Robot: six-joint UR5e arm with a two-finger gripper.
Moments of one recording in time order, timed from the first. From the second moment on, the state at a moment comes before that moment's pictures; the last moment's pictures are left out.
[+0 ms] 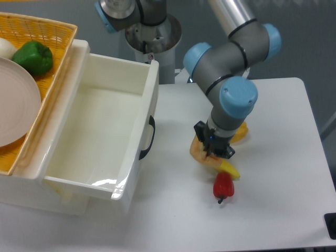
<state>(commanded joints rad) 2.59 -1.91 -1.52 -1.37 1.47 1.44</state>
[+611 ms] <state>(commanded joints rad) 2.57 -1.85 -1.53 -1.39 1.44 1.47</state>
